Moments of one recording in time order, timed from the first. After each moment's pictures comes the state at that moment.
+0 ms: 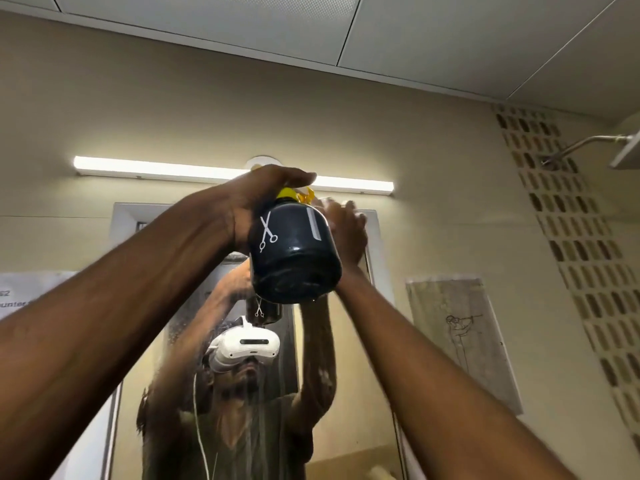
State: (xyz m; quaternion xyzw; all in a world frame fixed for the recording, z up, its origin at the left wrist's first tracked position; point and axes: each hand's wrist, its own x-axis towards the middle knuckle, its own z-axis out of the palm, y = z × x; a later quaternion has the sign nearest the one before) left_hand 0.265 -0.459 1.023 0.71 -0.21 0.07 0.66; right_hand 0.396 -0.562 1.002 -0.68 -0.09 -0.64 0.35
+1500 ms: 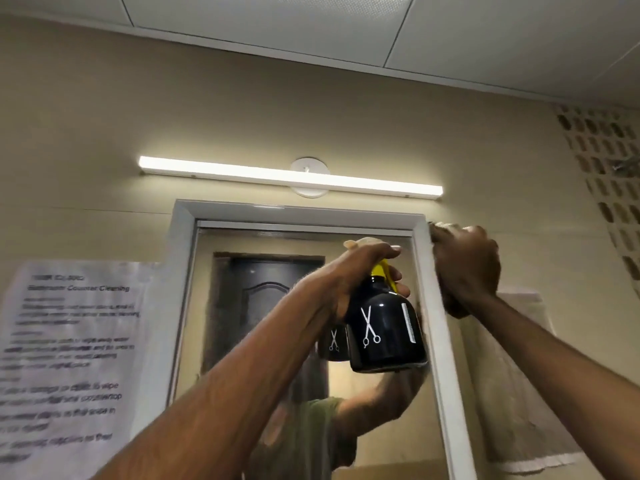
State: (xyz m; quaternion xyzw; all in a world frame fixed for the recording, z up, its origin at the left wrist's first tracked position) left_hand 0.330 -0.481 0.968 0.74 -0.25 0.02 0.63; right_hand 0.436 -0.666 0.972 -0.66 -0.03 -0.69 0.28
